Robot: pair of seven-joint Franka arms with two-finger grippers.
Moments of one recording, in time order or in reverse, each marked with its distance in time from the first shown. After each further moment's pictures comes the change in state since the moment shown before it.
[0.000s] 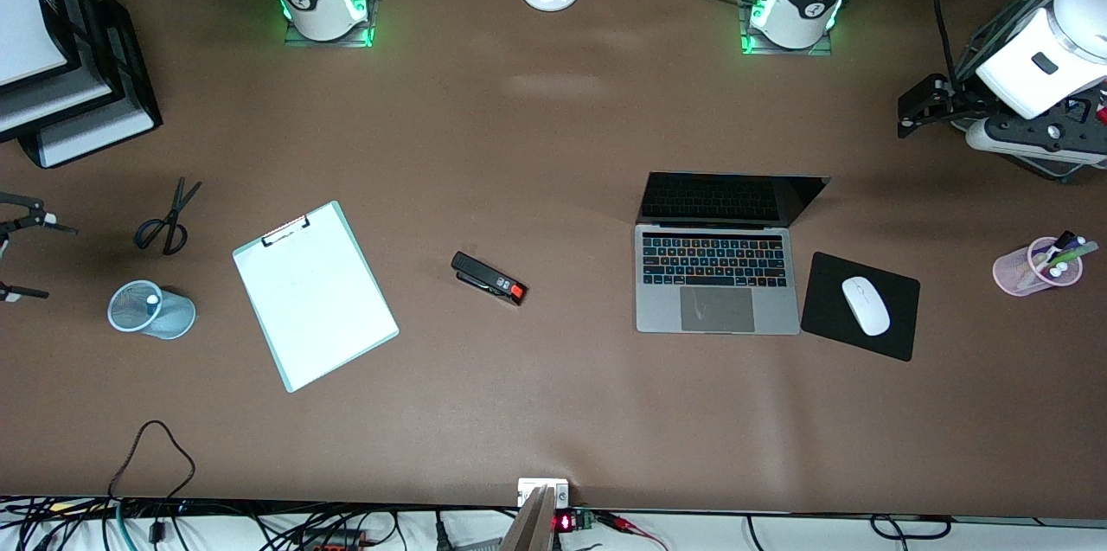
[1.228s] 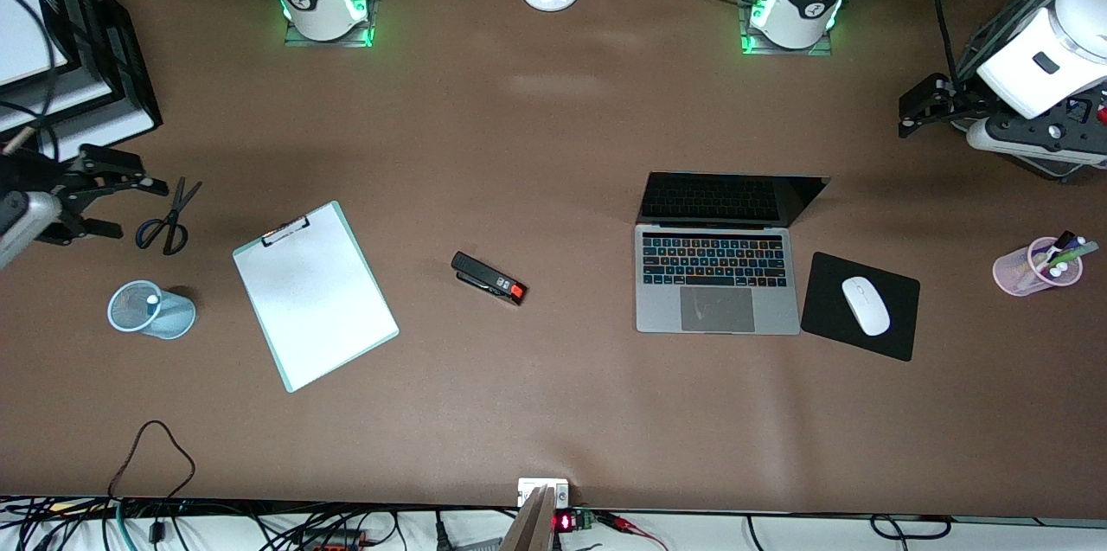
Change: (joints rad) left arm 0.001 0.000 0.001 0.000 0.000 0.000 0.008; right arm 0.306 -0.253 0.002 -0.179 -0.261 -0.014 1.057
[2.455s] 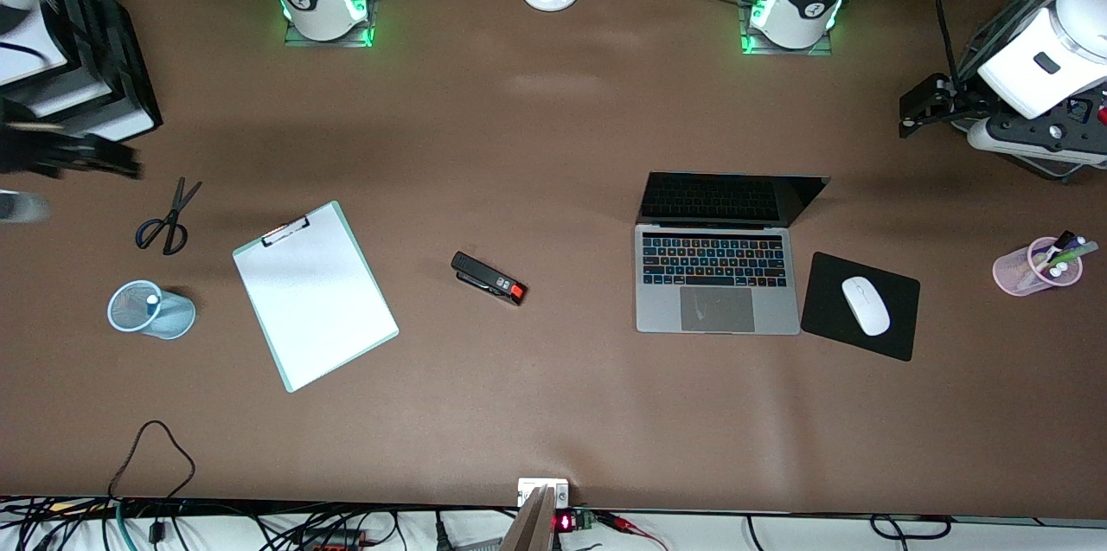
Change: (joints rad) left arm 0.001 0.000 0.001 0.000 0.000 0.000 0.000; right arm 0.124 -0.082 -0.079 0.078 -0.366 -0.109 0.601
